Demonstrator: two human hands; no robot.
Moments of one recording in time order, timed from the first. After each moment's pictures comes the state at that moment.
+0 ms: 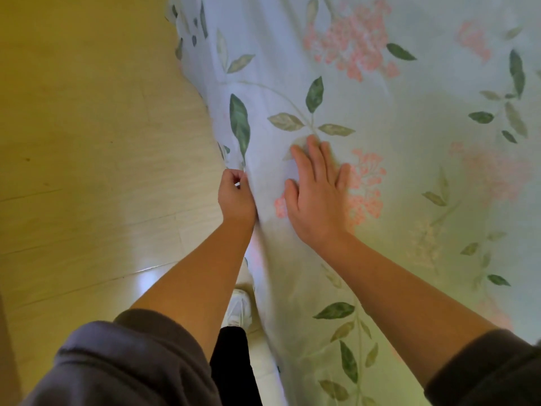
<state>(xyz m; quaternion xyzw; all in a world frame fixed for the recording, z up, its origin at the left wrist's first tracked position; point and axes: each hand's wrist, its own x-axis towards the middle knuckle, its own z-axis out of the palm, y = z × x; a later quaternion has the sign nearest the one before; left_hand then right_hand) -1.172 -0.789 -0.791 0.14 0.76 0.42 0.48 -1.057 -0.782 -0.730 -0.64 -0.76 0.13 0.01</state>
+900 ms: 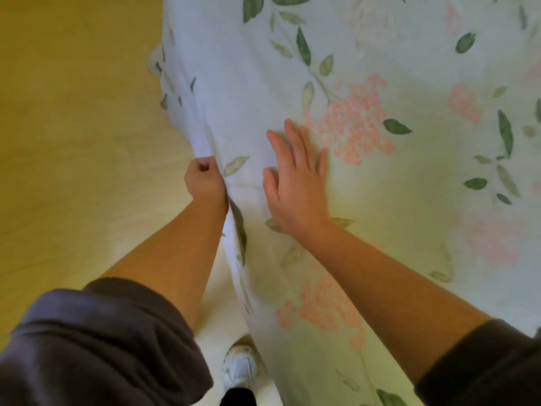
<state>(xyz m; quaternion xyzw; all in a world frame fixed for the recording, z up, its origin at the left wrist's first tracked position) -1.246 -0.610 -0.803 0.06 0.76 0.44 0.48 -1.119 -0.630 -0.720 -0.63 -0.76 0.14 0.06</state>
